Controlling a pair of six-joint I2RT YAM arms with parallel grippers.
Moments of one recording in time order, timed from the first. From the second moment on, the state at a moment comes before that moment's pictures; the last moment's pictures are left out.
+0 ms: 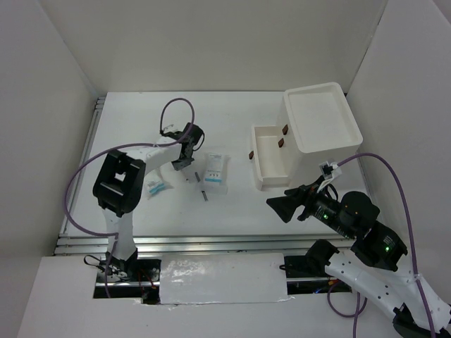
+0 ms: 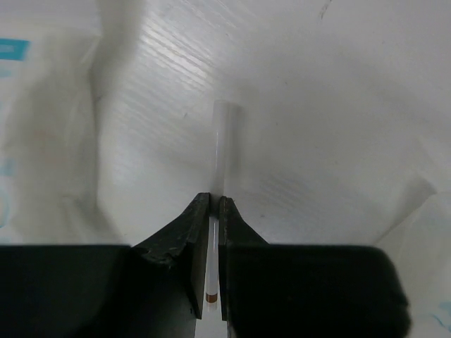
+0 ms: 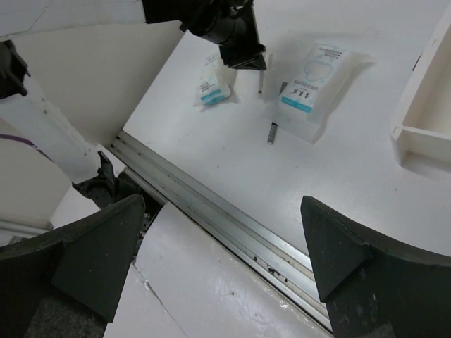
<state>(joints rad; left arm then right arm) -0.44 1.98 1.39 -0.66 -0.50 -0.97 0.75 0.36 0.83 -0.64 -0.01 0.57</state>
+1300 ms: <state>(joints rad) -0.77 2.17 1.89 -0.33 -0.09 -0.89 0.75 0.34 0.91 -0.67 0.00 0.60</state>
